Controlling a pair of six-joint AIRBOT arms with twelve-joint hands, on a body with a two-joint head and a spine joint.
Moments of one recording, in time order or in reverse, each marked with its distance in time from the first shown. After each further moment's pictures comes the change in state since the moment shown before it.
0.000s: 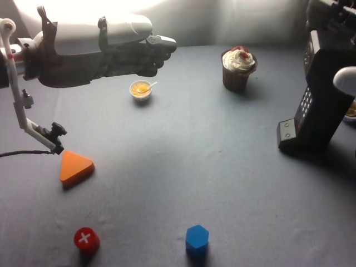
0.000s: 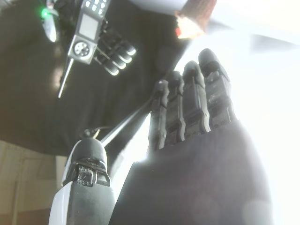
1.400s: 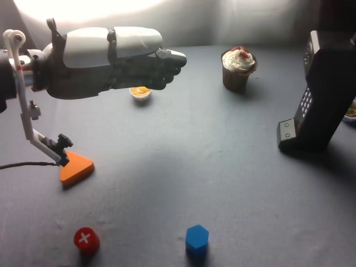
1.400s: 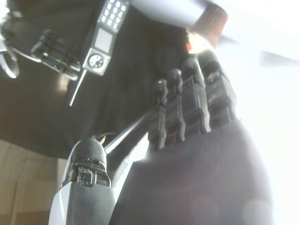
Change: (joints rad) left arm 0.017 0.009 -0.050 0.000 0.003 0.005; right arm -0.743 0.732 -0.969 0.566 0.243 -0.264
